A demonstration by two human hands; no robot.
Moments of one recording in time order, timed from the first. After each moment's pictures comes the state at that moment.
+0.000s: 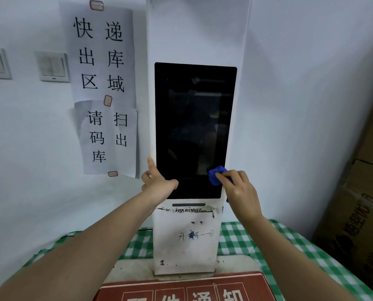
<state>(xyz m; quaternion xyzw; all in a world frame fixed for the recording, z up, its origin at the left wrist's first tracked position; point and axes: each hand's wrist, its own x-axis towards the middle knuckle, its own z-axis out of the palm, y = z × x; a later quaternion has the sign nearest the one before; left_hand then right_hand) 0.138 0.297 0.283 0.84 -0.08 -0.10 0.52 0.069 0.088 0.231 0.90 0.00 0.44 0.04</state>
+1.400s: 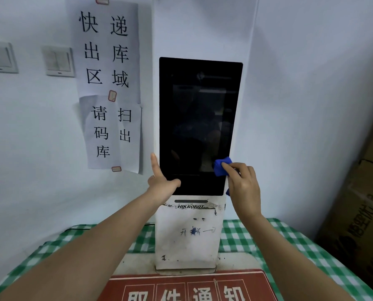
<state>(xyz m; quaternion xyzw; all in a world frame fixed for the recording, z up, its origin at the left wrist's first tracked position) 0.137 0.298 0.274 0.82 -0.09 -0.10 0.56 0.076 0.096 0.229 0.87 -0.07 0.49 -0.05</state>
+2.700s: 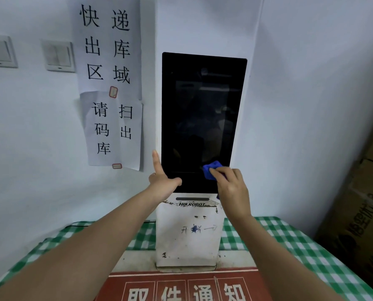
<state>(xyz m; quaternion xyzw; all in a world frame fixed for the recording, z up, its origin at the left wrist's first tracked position) 0.137 0.303 0.274 0.82 -0.10 -0.12 0.55 0.087 0.117 0.217 0.89 -0.01 0.46 -0.03</state>
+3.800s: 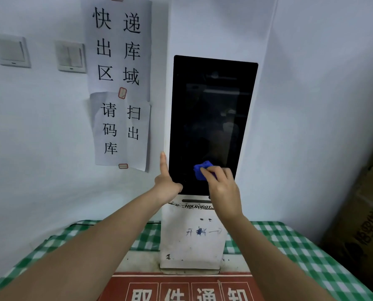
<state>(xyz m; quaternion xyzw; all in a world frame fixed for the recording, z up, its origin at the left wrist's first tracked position) 0.134 0.312 0.279 0.83 -0.13 -0.12 0.53 0.104 0.150 0.225 0.88 0.02 0.47 -0.02</state>
